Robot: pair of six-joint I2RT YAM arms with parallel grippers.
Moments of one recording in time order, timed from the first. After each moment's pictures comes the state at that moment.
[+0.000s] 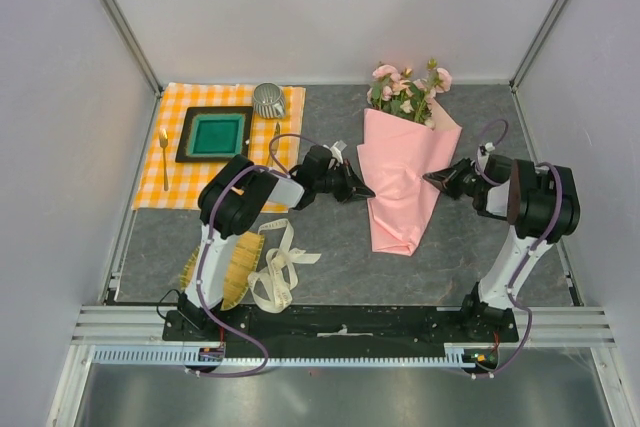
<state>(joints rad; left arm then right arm) -0.63 2.23 1.15 0.58 0.55 -1.05 -0.23 1.93 0.67 0.64 -0.76 0.83</state>
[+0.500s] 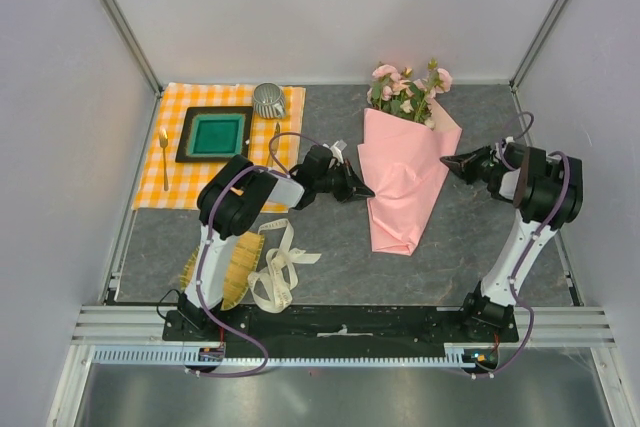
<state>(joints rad) -0.63 2.21 1.15 0.55 0.53 -1.02 -0.35 2.14 0.93 0.61 -0.79 0.99</state>
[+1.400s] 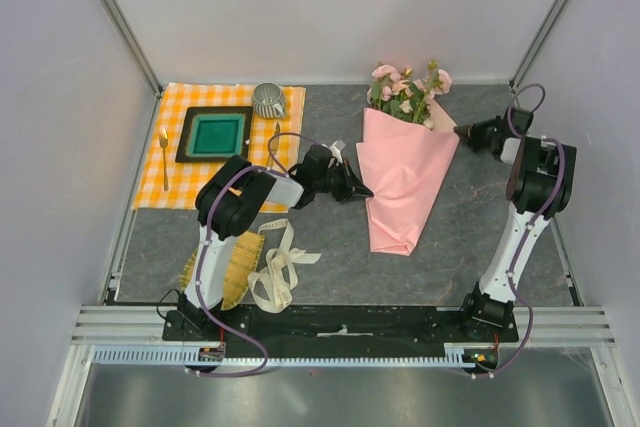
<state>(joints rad) -0.63 2.20 1.14 0.54 0.53 -1.02 -0.31 2.27 1.34 0.29 -0.47 1.21</state>
